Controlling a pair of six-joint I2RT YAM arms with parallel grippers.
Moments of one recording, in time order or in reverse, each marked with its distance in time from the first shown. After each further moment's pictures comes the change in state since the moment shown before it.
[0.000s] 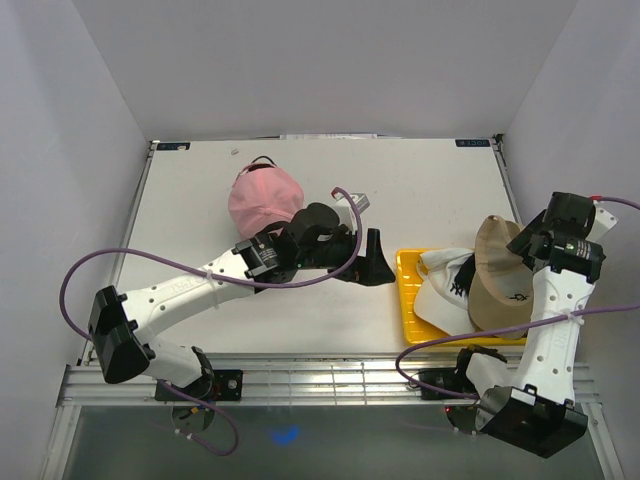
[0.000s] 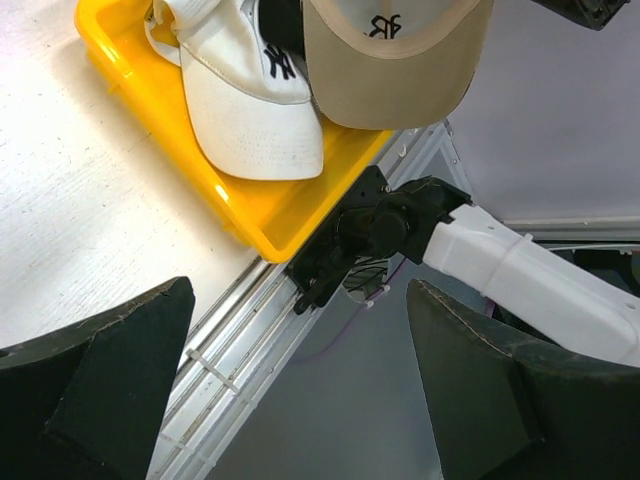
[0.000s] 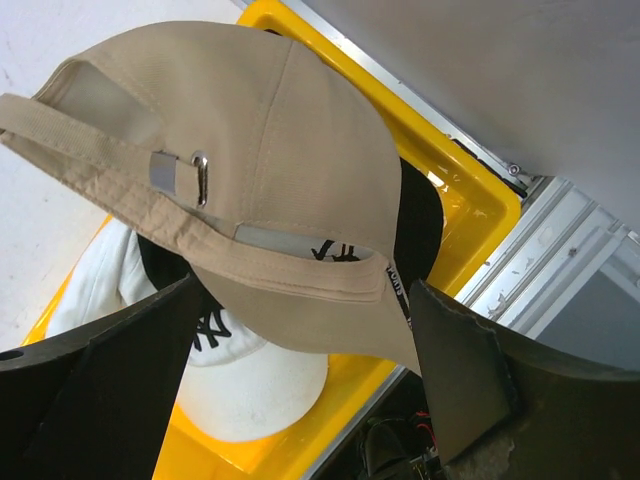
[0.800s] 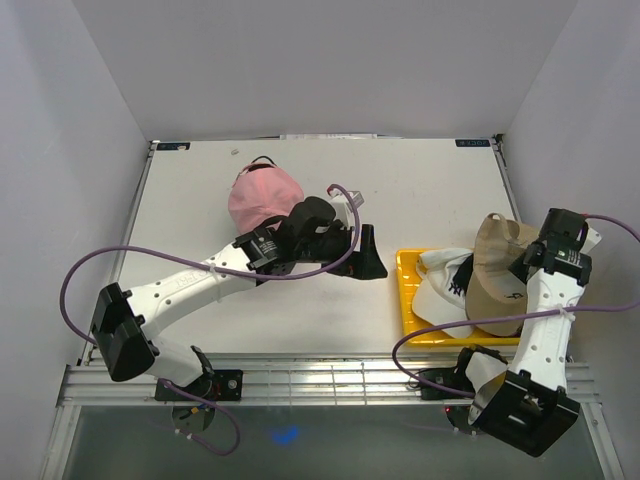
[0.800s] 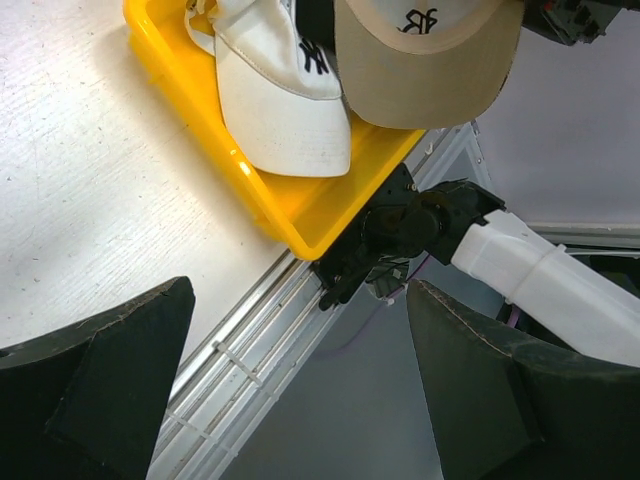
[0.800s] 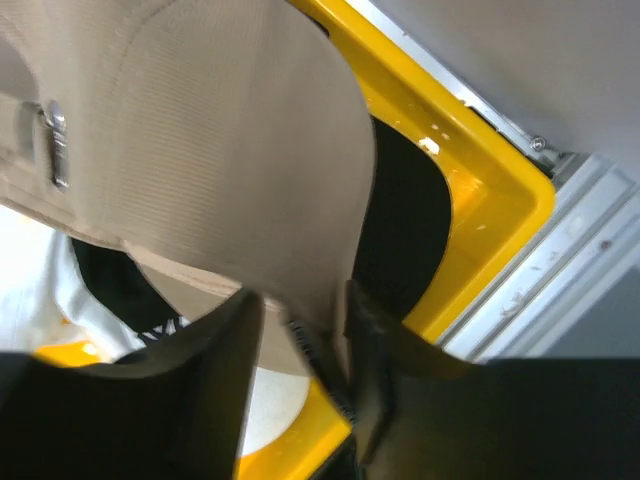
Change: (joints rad) left arm 0.060 0.027 -0.003 -0.041 0.046 0.033; right arm -0.082 -0.003 -0.209 0.120 -0.074 -0.057
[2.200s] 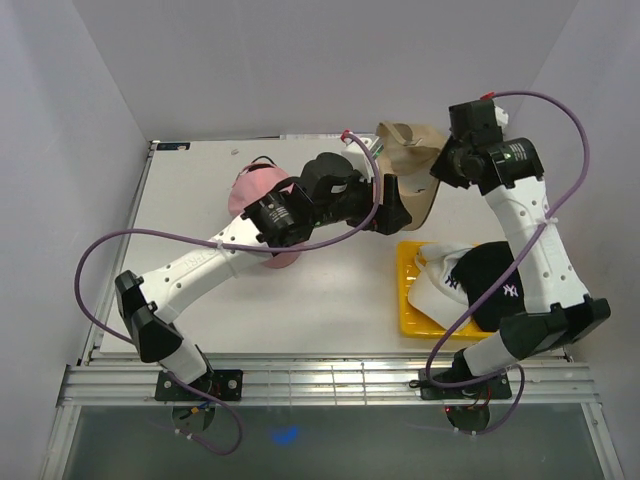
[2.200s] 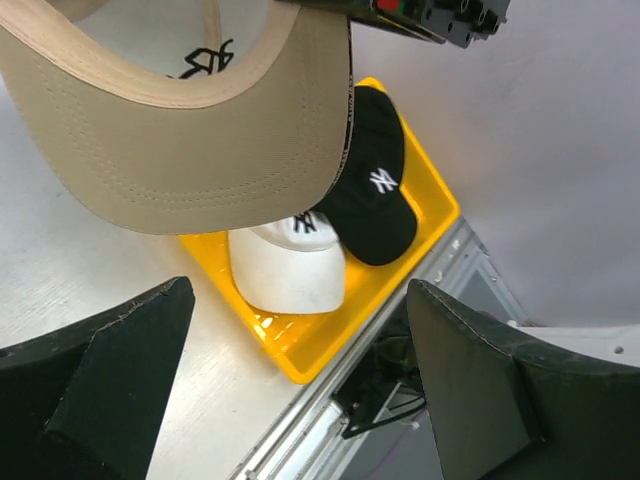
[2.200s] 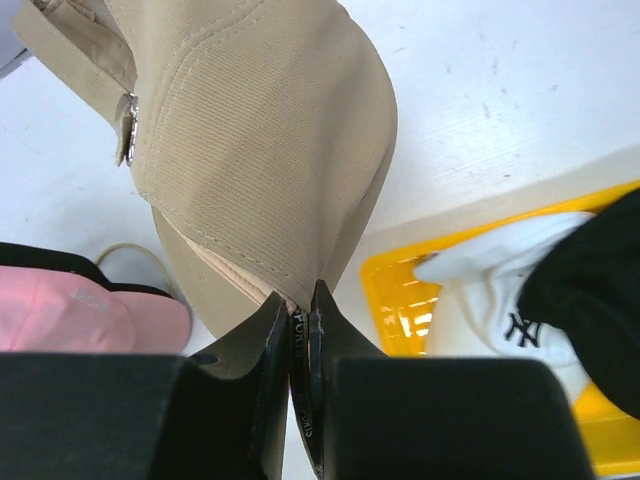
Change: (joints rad) left arm -0.001 0.169 0.443 -0.069 -0.181 0.148; right arm 0.725 0.500 0.867 -0.155 -0.013 0.313
